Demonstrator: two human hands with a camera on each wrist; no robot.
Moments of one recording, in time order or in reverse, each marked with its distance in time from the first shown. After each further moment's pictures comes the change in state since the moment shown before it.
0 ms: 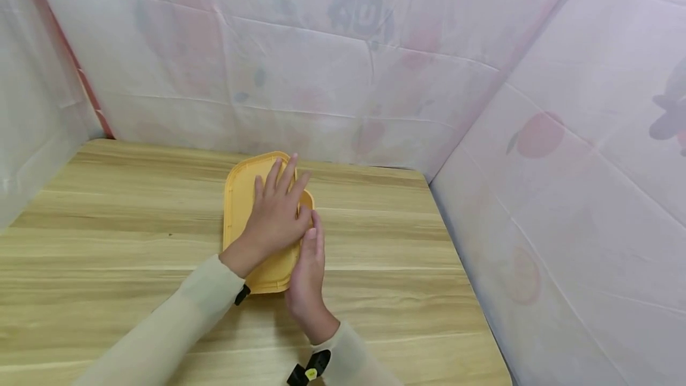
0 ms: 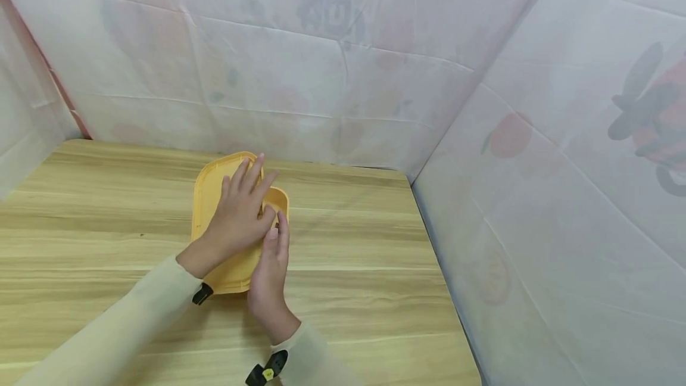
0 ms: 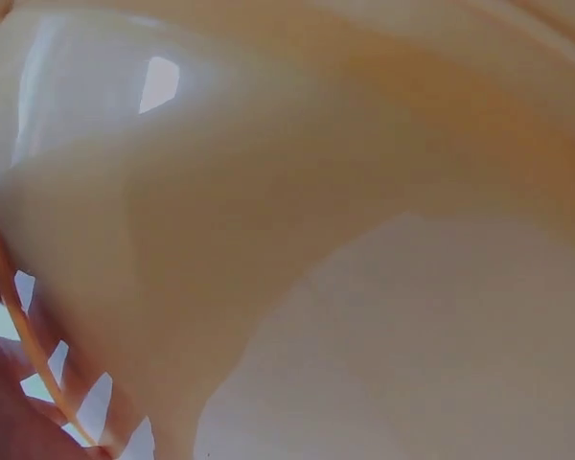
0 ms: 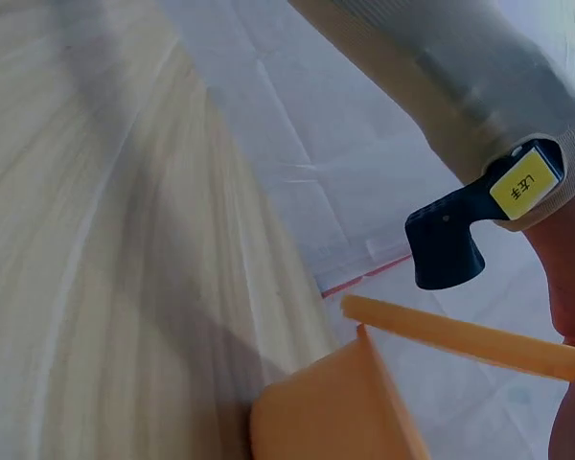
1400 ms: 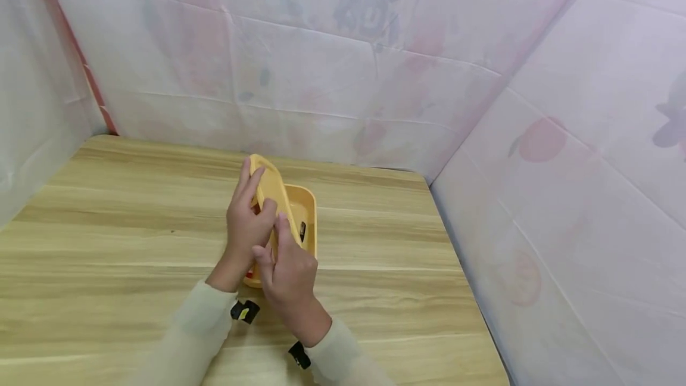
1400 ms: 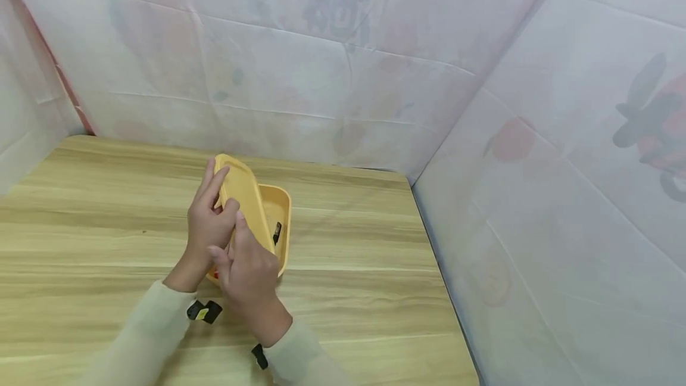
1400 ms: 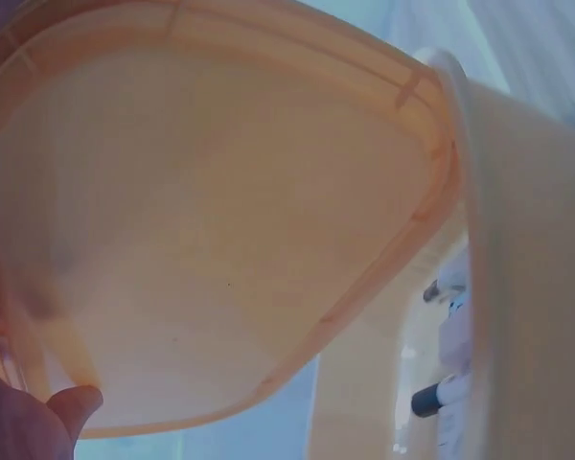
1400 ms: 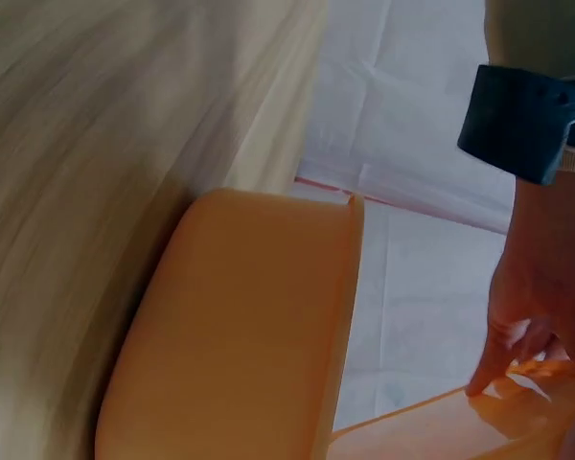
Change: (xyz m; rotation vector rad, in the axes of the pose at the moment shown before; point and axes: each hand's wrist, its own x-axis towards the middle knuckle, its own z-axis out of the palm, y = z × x) left_hand -0.028 -0.013 -0.002 -0.699 0.421 -0.287; right_hand 0.008 -0.001 0.010 -1.171 0.013 -1.190
